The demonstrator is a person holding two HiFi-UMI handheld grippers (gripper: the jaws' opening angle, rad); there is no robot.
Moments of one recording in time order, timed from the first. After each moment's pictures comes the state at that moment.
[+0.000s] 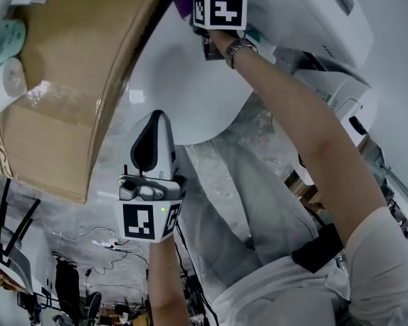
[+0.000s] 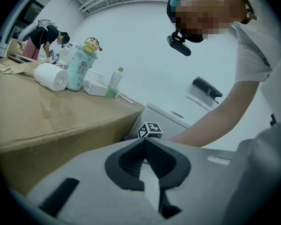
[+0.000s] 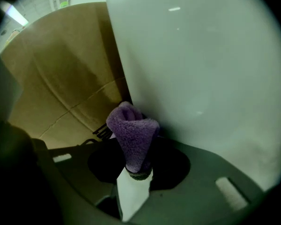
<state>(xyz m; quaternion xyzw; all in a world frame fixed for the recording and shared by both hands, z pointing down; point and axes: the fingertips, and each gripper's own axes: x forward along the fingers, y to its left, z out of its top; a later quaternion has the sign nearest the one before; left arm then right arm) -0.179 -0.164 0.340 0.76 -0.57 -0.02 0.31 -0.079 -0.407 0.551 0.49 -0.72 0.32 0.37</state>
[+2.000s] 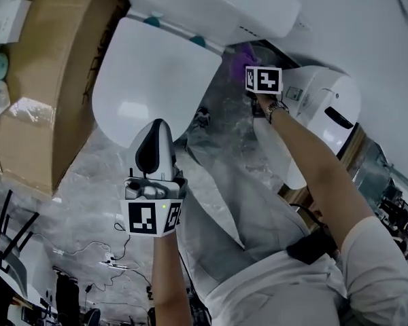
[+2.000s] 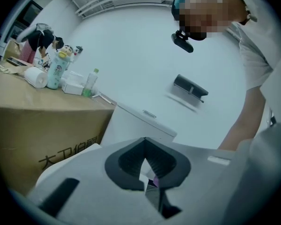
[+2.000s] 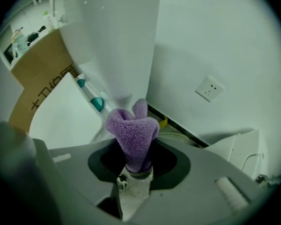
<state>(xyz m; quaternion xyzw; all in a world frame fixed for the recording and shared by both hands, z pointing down) -0.027 -0.138 0.286 0.77 -0.56 -0.05 0.28 0.269 -0.243 0.538 0.53 -0.61 0.35 0.48</state>
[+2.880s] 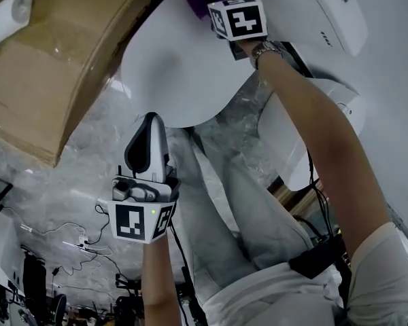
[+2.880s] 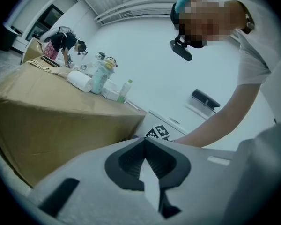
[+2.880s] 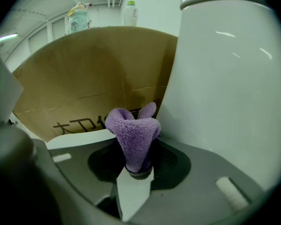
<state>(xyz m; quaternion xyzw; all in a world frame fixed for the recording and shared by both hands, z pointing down) -0.173 -0.068 0.327 0.72 -0.61 -0.09 0.31 -0.077 -0.343 0.509 0.36 -0.81 0.15 0.45</state>
